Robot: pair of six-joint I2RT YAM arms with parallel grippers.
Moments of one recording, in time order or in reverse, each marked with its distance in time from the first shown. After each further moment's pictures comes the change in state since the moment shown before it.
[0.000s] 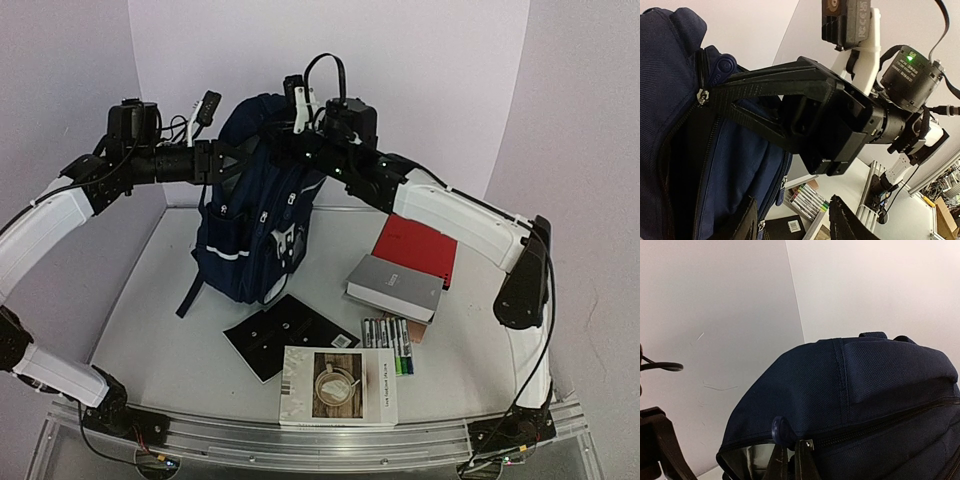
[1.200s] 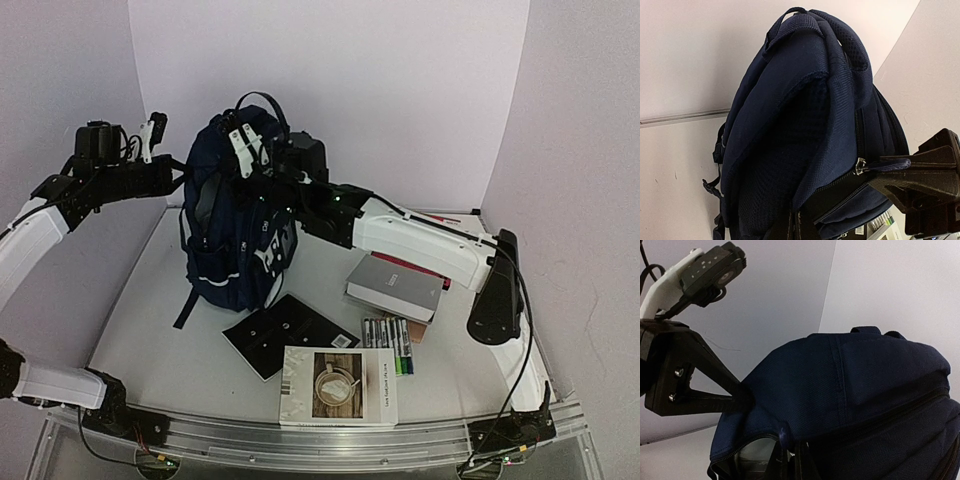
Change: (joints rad) left arm 0.201 -0.139 -0.156 -0.092 -0.314 0.029; right arm 0.146 0.135 0.075 0.010 0.139 -0.342
